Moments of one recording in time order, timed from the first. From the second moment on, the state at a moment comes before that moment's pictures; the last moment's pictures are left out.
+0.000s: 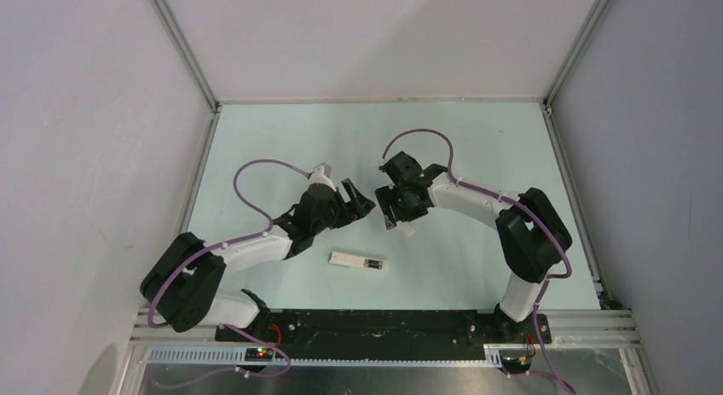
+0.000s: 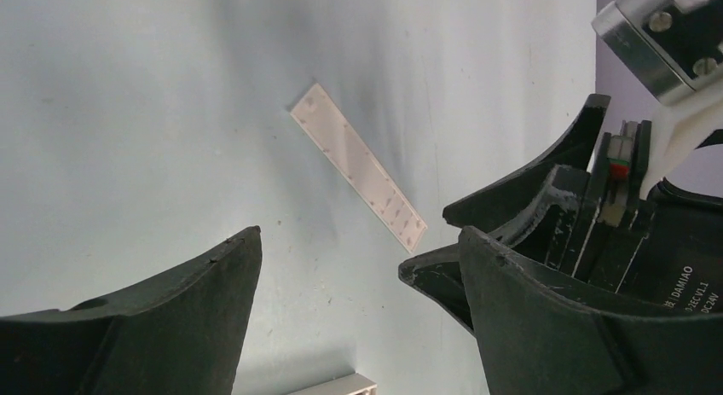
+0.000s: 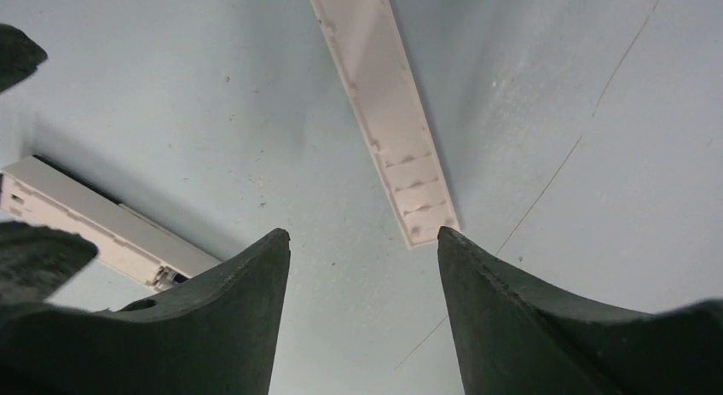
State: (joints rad) left arm -0.68 1.37 0.58 0.28 -0.06 -0.93; right arm 0.72 1.76 1.24 -0.63 -0.02 0.35
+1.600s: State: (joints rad) left arm -0.65 1.37 0.53 0.29 0.01 -0.94; right arm 0.73 1.88 1.26 -0.63 -0.02 0.08
